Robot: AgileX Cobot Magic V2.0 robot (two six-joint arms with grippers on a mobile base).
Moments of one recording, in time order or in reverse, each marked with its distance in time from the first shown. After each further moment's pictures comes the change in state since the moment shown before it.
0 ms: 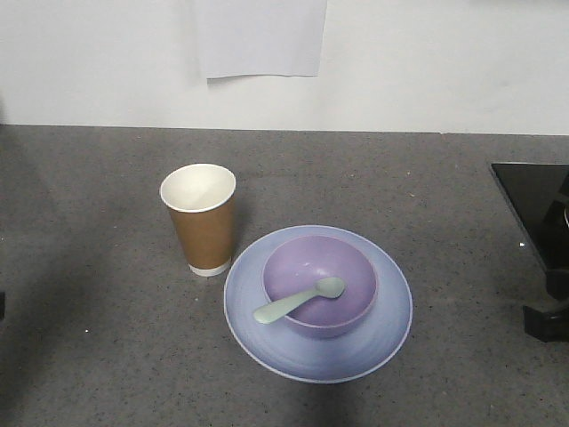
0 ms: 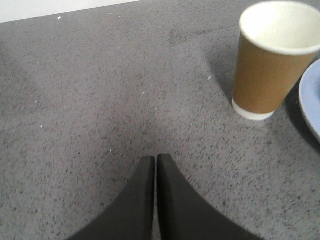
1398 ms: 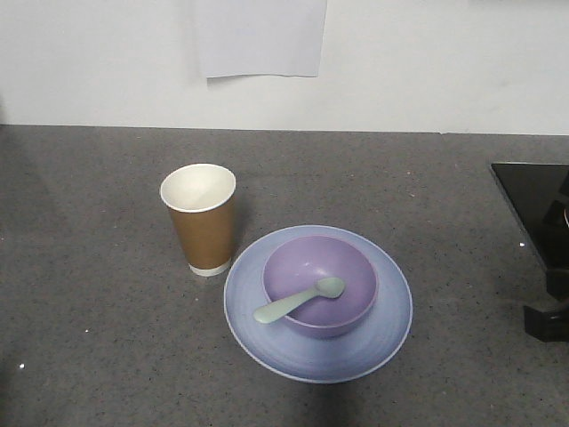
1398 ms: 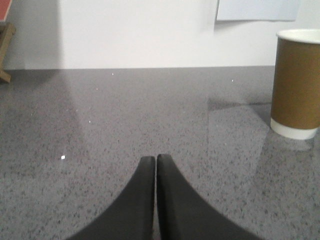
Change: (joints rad) left arm 0.093 -0.748 0.648 0.156 -0.340 -0.231; right arm 0.000 0.000 0.000 0.000 0.000 0.000
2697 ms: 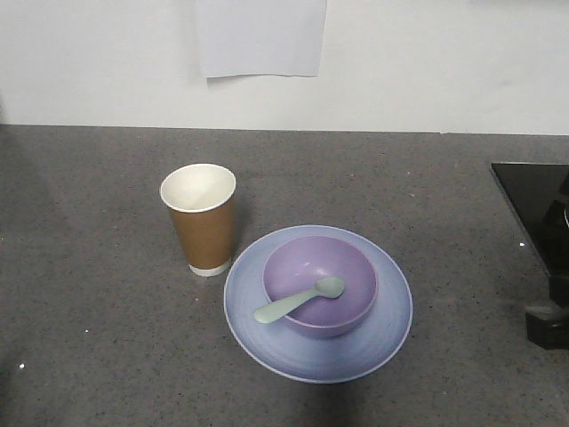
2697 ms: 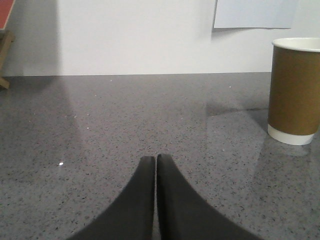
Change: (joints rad) left arm -0.006 0.000 0.000 0.001 -0.012 0.000; right arm -0.031 -0.028 0.045 0.001 -0.026 -0.001
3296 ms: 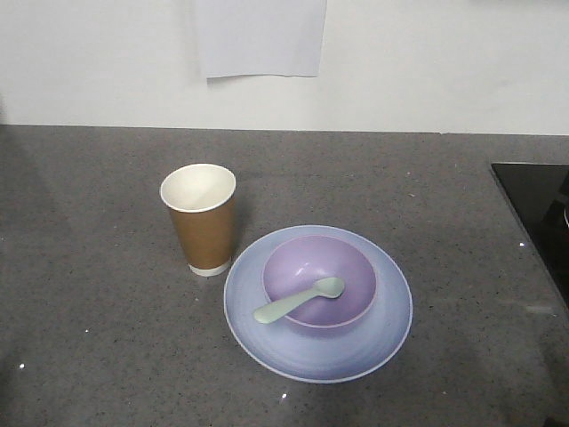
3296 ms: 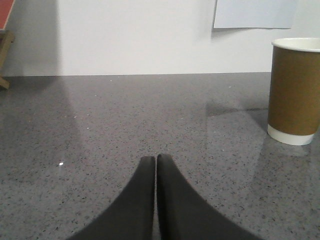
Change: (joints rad) left arm 0.000 0.000 0.000 0.000 0.000 0.000; right arm -0.167 -0.444 0.586 -0.003 -0.519 0.004
